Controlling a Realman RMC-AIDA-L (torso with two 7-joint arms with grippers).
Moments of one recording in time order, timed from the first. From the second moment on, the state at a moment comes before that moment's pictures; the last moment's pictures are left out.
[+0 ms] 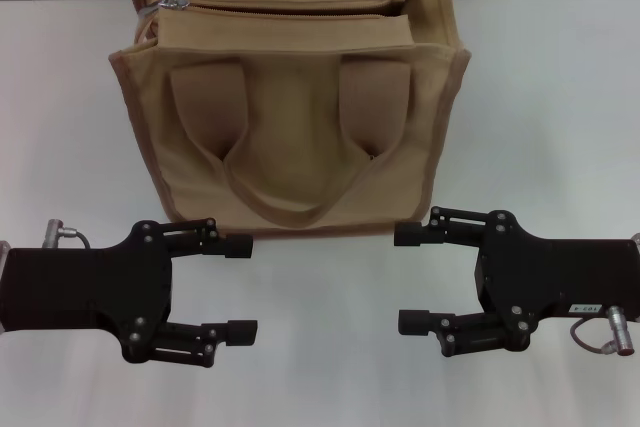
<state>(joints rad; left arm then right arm) -0.39 -2.00 0.92 0.61 1.82 1.89 -1.12 0.50 2.08 -0.72 -0.42 -1.97 -1.86 0.96</state>
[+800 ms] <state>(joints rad) -0.39 -2.00 0.92 0.61 1.82 1.89 -1.12 0.50 2.08 -0.72 -0.42 -1.96 -1.86 0.95</state>
